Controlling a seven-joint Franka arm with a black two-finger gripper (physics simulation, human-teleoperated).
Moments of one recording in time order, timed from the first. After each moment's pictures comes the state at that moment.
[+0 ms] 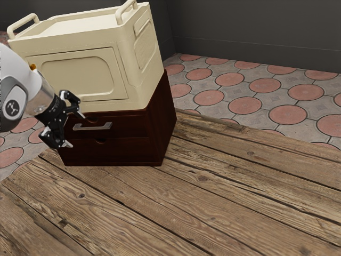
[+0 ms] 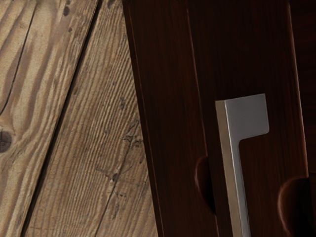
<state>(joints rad) 0.18 -0.23 0.24 -2.05 0.00 2.26 -1.46</state>
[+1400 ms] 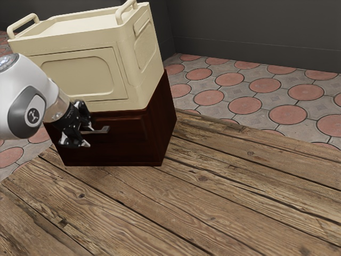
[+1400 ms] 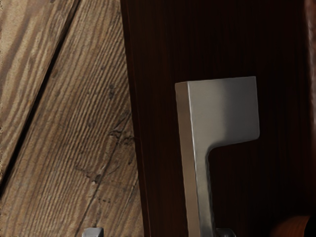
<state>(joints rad) 0.17 -0.14 0.24 -2.05 -0.02 2.33 -1.50</state>
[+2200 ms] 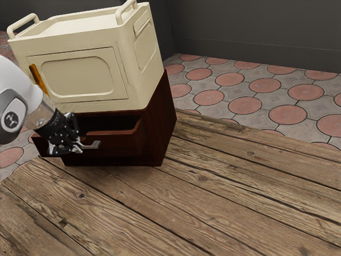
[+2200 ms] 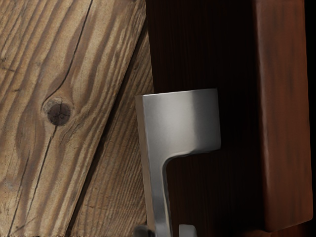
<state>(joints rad) 0.17 -0.30 0.24 -2.16 -0.02 2.22 -1.51</state>
